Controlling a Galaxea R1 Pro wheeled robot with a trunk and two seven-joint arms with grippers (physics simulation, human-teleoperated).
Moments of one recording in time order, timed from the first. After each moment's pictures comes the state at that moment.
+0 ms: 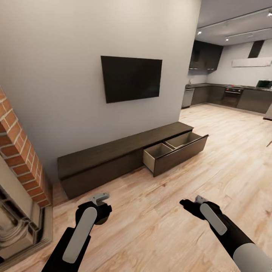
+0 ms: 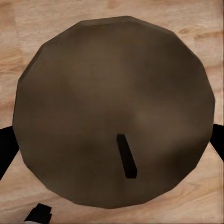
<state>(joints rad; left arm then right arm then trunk) -0.34 -0.09 -0.25 -1.55 0.93 0.88 1.12 -0.57 -0.26 0.32 -0.88 -1.07 0.50 -0.44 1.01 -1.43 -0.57</state>
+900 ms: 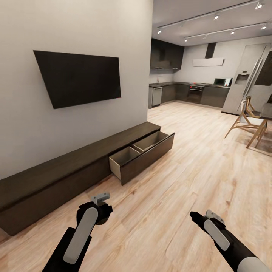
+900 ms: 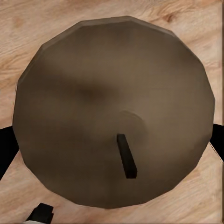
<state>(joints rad) -0.34 -0.09 -0.26 -1.55 0.93 0.88 1.13 -0.51 -0.25 0.32 -0.73 -1.06 0.23 -0.43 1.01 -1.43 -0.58</state>
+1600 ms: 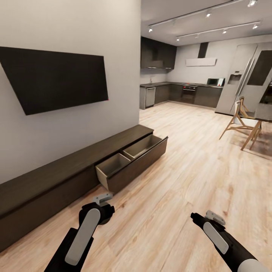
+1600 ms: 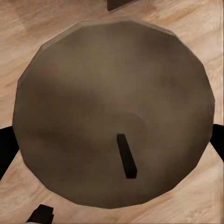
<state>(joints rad) -0.34 -0.10 -0.29 -1.55 0.94 0.87 1.13 -0.50 -0.25 0.31 -0.73 -0.98 0.21 -0.44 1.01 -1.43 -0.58</state>
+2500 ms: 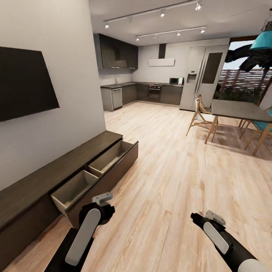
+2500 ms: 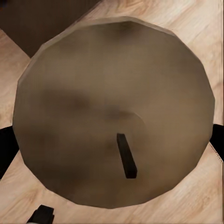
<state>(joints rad) -0.34 -0.10 -0.30 -1.55 0.93 0.87 1.13 -0.50 -0.25 0.31 -0.73 -0.98 0.22 -0.44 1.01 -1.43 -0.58</state>
